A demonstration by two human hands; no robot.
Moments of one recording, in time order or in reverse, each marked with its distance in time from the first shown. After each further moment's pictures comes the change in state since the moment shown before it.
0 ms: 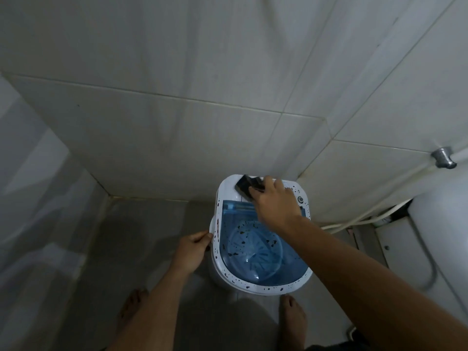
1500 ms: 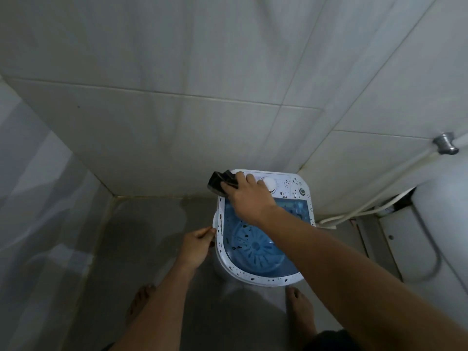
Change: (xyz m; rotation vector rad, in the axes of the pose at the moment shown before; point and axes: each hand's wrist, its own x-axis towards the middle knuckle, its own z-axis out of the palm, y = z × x) left_hand -0.005 0.003 0.006 -0.079 0.012 -0.013; right_hand 0.023 -0.047 0.011 0.032 0.009 -0.156
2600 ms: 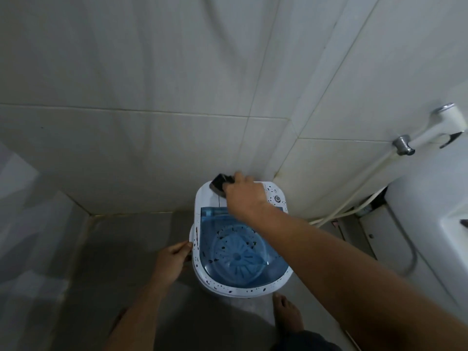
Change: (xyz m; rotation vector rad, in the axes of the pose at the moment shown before) left_hand 0.013 -0.010 -0.005 0.075 -0.028 -0.027; right_hand -0.006 0.037 -0.039 0.029 -0.137 0.270
